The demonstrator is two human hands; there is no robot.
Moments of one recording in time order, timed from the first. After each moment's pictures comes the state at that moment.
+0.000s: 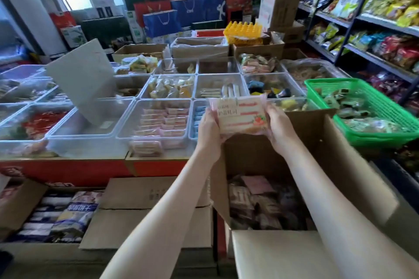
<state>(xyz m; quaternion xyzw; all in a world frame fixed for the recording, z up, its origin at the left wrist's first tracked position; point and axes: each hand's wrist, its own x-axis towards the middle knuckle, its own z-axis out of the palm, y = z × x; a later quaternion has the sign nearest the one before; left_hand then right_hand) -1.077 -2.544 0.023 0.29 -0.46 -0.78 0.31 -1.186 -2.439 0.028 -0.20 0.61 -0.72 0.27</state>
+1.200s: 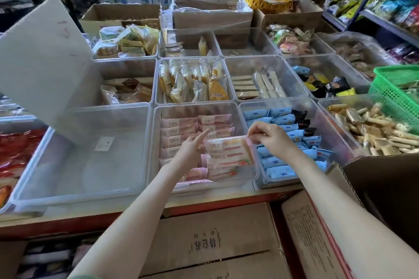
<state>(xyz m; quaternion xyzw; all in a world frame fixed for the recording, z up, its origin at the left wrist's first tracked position) -1.067 -2.996 -0.148 0.22 -0.90 -0.37 -0.02 -1.209 -2.790 -0.077 -0.34 0.81 -0.41 0.23</state>
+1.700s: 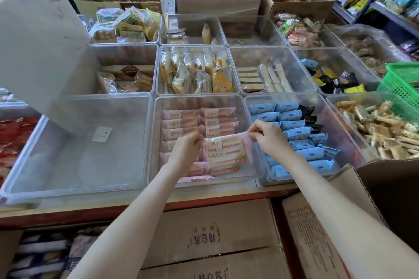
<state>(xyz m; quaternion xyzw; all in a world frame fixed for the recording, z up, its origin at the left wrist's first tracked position) -1.062 -3.001 -0.164 0.27 -0.88 -0.37 0.11 -1.213 -2.818 -0.111 -0.30 0.88 -0.32 0.18</state>
